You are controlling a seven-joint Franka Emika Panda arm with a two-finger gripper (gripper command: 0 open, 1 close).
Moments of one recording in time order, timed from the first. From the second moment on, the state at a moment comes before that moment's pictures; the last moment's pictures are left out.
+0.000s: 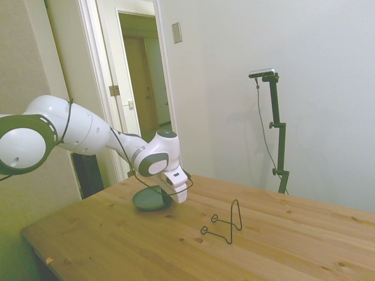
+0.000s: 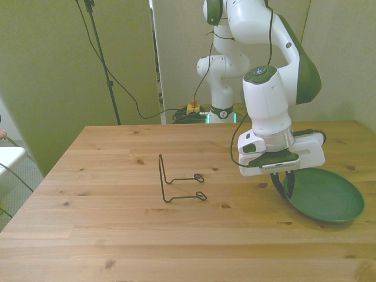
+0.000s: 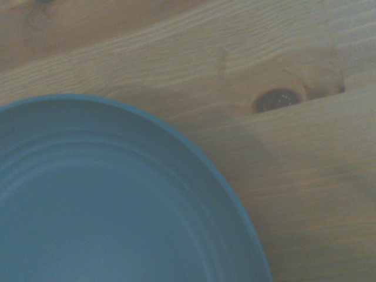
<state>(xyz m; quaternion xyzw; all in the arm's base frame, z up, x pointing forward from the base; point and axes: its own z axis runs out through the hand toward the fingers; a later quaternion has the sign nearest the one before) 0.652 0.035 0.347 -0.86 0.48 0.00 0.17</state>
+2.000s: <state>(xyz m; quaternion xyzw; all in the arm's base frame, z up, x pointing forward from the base) 0.616 -0.064 0.535 -0.85 0.38 -0.18 -0.33</state>
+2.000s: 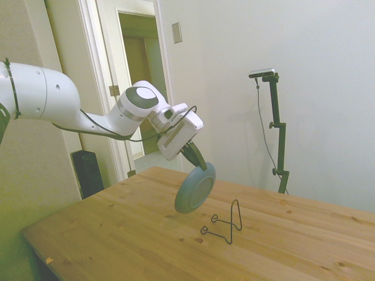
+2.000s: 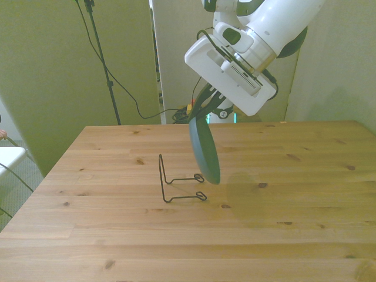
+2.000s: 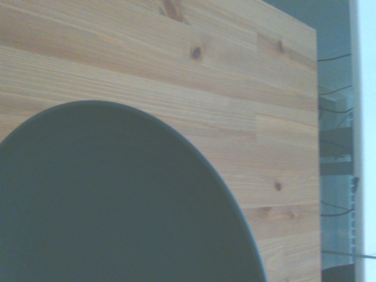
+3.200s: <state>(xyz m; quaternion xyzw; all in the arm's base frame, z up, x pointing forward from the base) 0.614 -0.120 0.495 -0.85 0.37 -0.16 -0.35</state>
